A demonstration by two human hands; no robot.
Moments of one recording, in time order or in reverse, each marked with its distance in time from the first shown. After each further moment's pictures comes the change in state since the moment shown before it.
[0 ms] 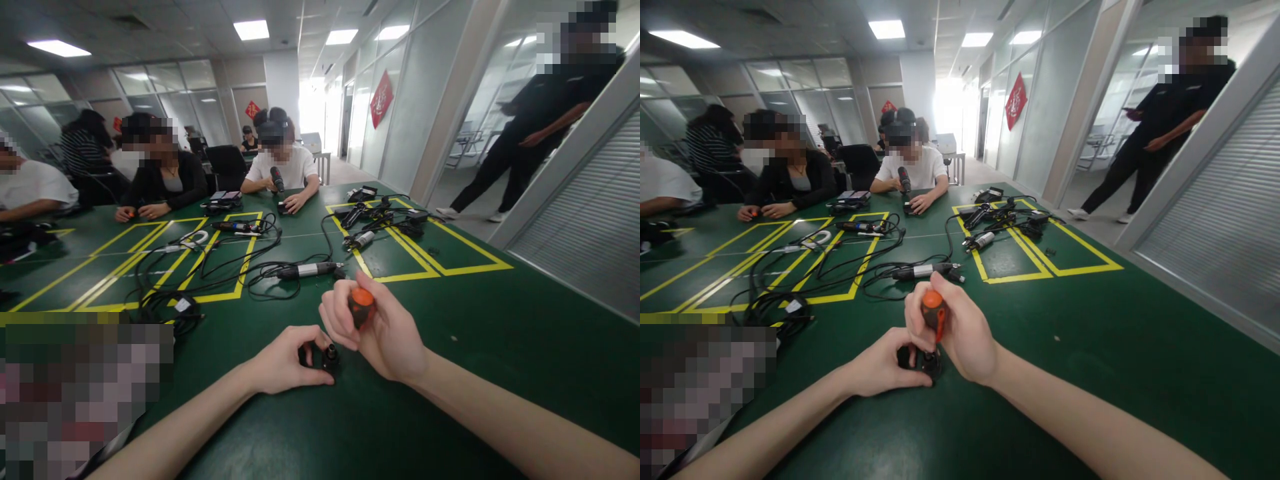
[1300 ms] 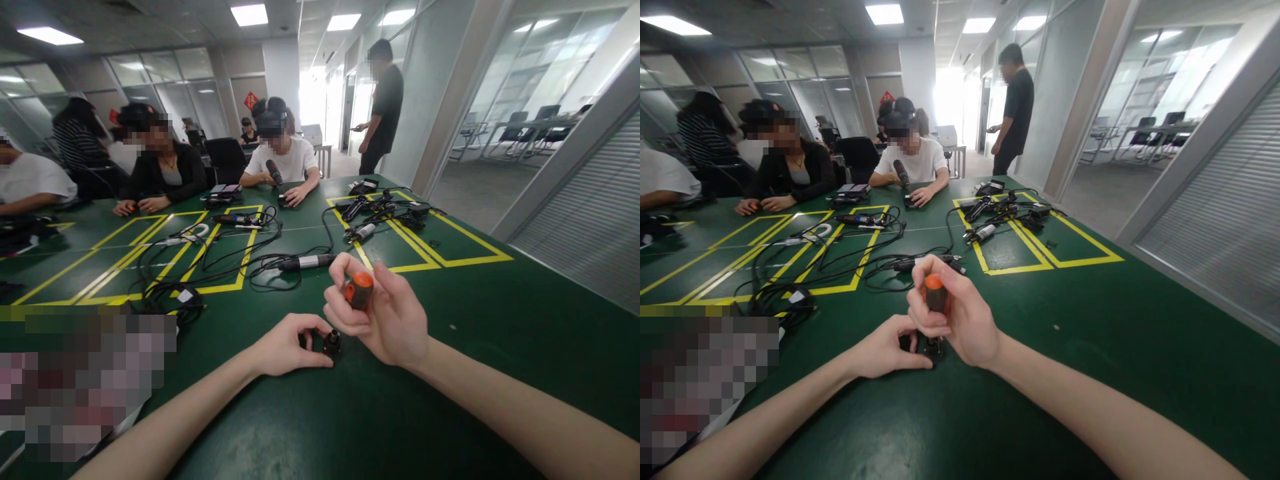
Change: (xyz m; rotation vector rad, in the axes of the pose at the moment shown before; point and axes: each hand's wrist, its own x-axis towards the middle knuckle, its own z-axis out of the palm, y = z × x) left_hand 0.004 0.007 -0.004 -0.013 -0.039 -0.073; right_hand -0.002 -0.004 -0.001 0.030 -0.013 0.041
